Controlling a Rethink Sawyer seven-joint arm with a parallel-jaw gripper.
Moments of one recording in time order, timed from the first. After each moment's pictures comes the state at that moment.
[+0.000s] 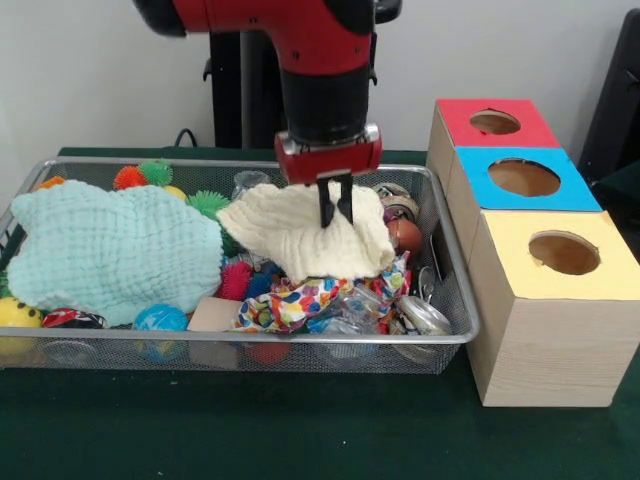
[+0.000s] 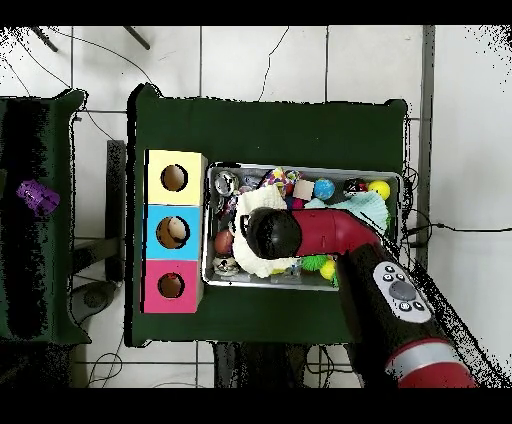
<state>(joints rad) -0.52 -0.63 0.36 1.75 -0.38 0.52 1.58</state>
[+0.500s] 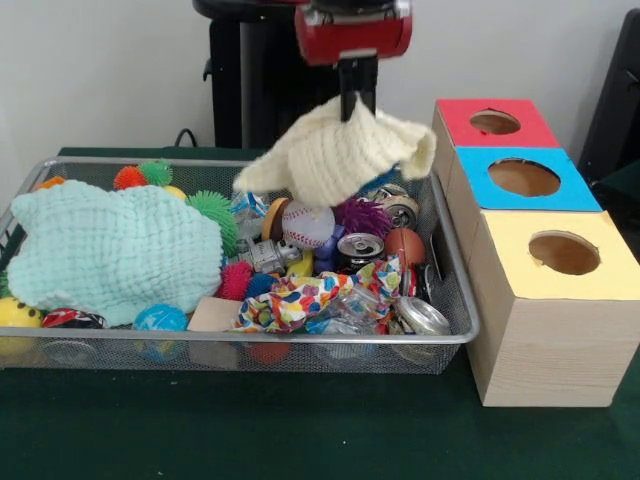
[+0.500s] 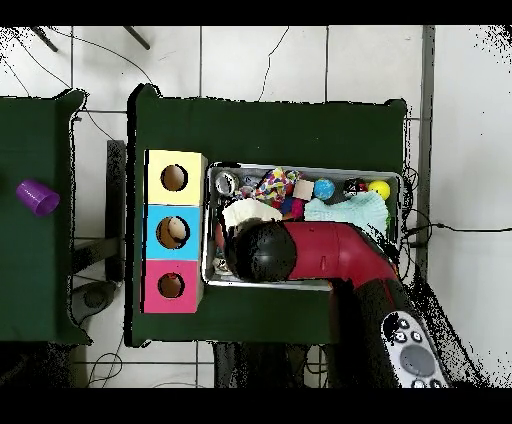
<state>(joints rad) -0.49 -0.93 0.36 1.88 -0.24 0.69 1.58</state>
